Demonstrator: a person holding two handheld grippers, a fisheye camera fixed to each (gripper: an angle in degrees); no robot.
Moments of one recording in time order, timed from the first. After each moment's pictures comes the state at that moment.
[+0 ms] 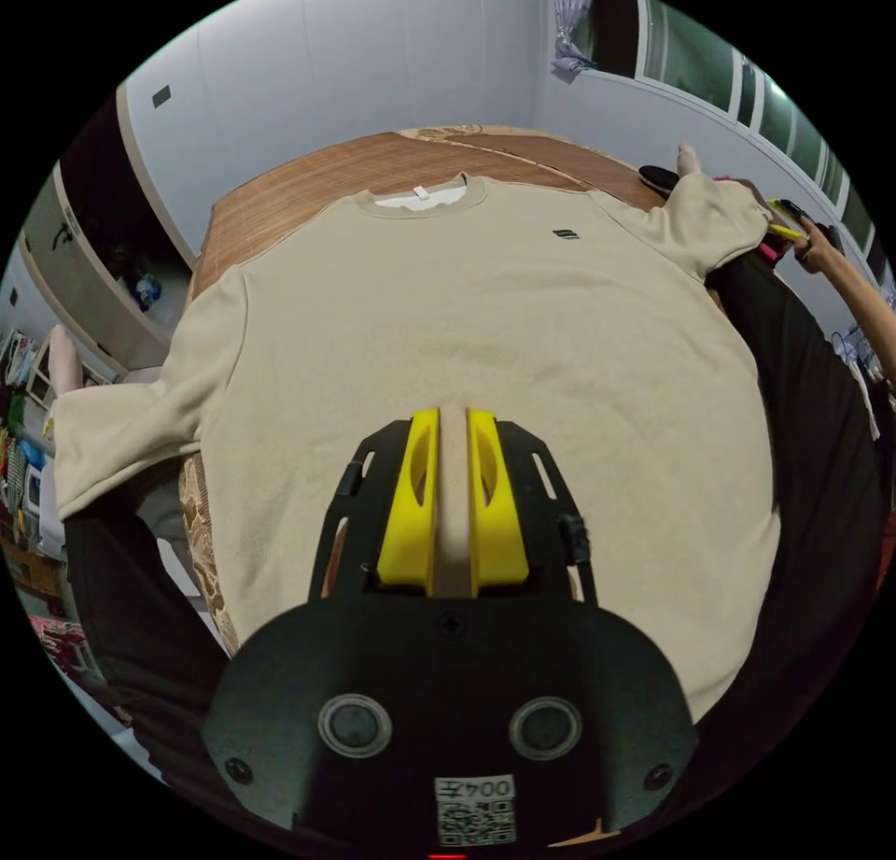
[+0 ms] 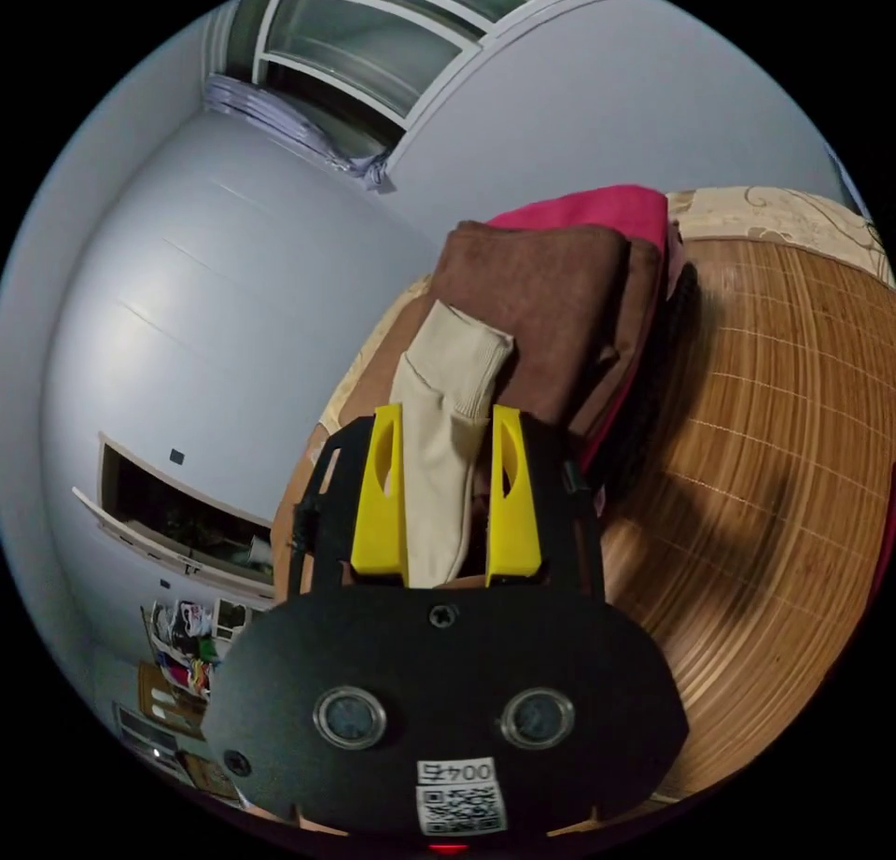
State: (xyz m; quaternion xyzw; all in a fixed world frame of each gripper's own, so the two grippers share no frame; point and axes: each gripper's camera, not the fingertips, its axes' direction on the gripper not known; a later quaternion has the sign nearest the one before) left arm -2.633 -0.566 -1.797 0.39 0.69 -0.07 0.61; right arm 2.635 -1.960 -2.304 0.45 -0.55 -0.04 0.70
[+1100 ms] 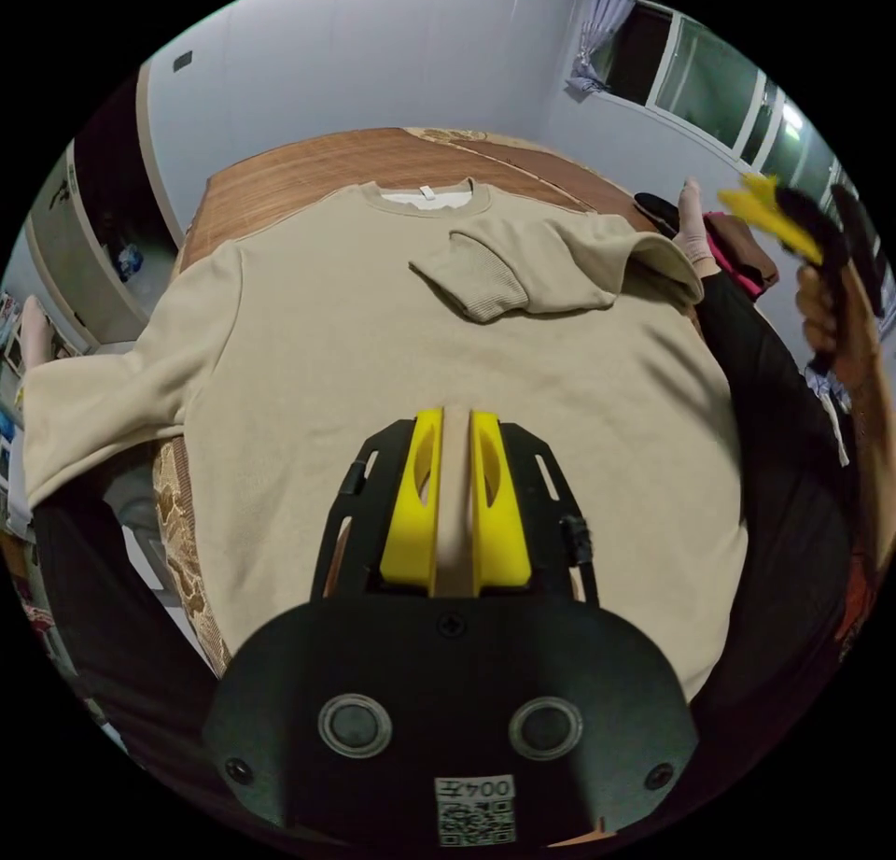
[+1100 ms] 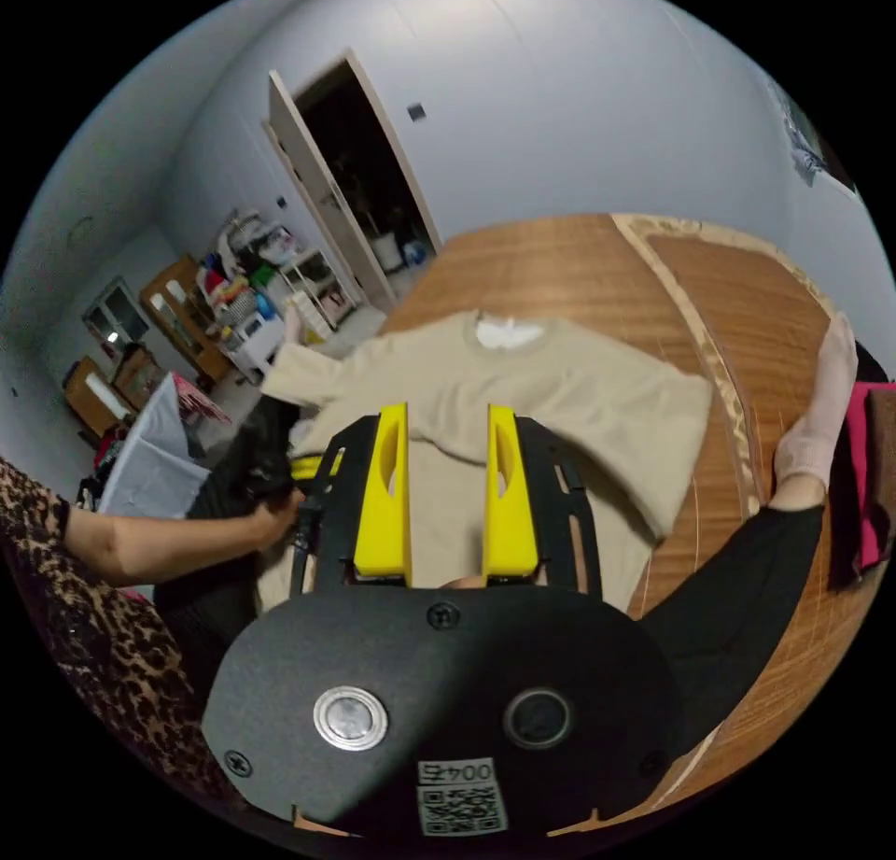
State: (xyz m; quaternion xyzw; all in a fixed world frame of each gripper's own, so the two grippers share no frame) left arm -2.703 -0.596 -1.711 0.37 0.74 -0.07 0.56; right arm 2.288 -1.540 -2.127 0.43 -0.35 -0.57 0.61
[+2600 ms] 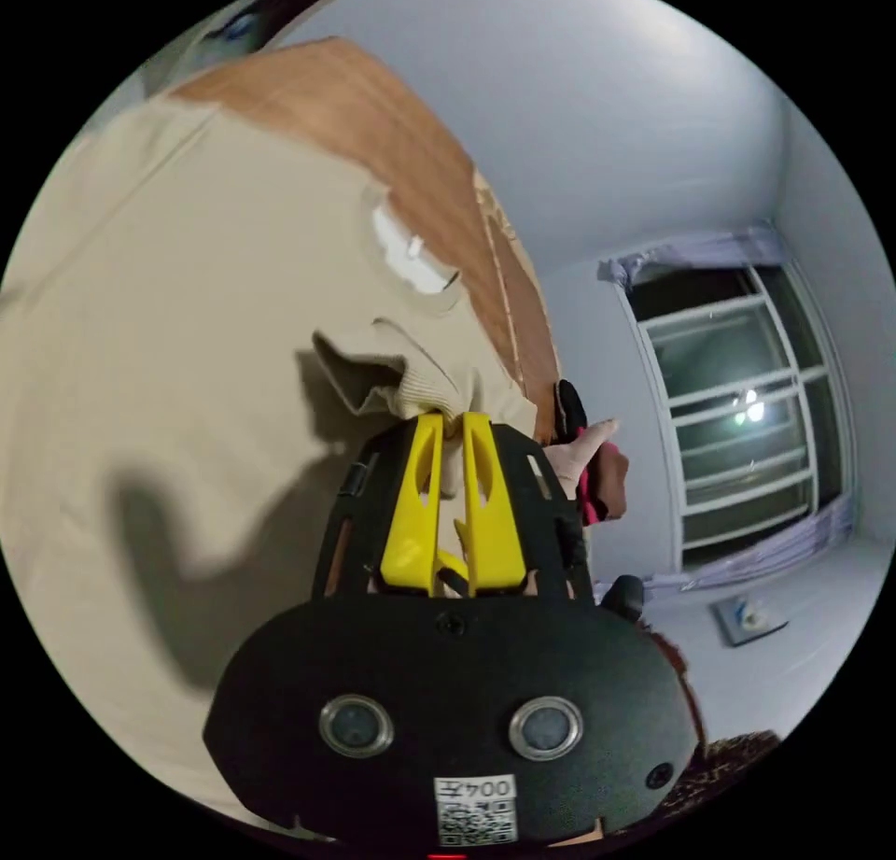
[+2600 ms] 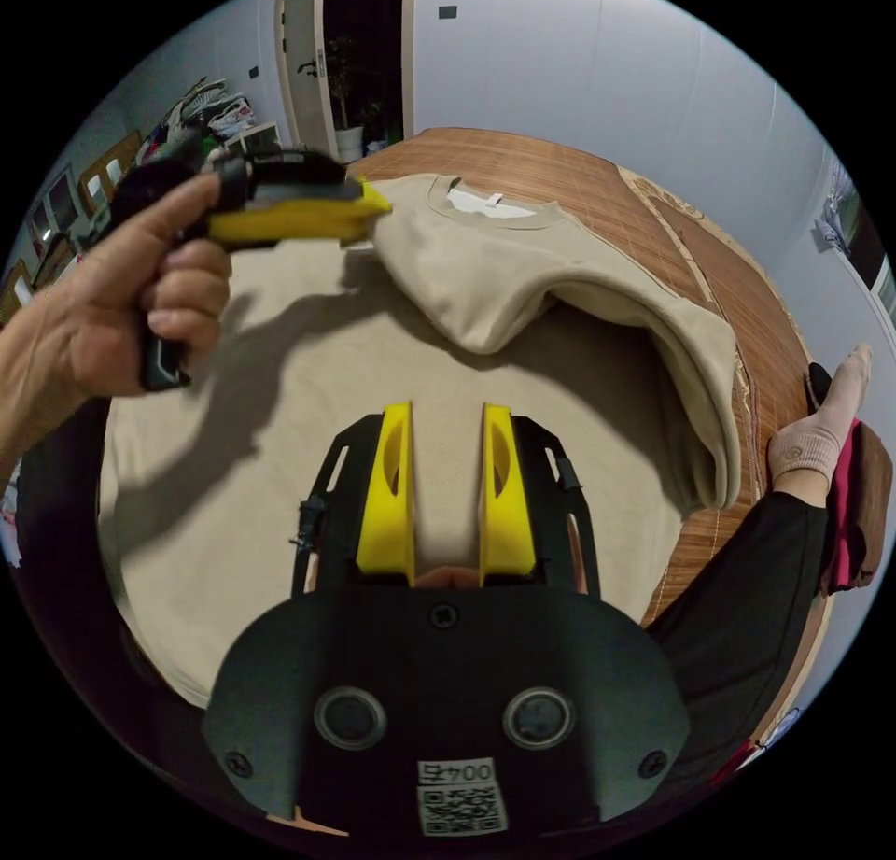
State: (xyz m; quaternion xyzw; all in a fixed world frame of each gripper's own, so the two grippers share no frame) left arm -2.889 -0.746 -1.668 0.18 0.93 -0.19 0.25; right arm 2.167 -1.632 -1.879 0.46 -0.13 -0.58 0.66
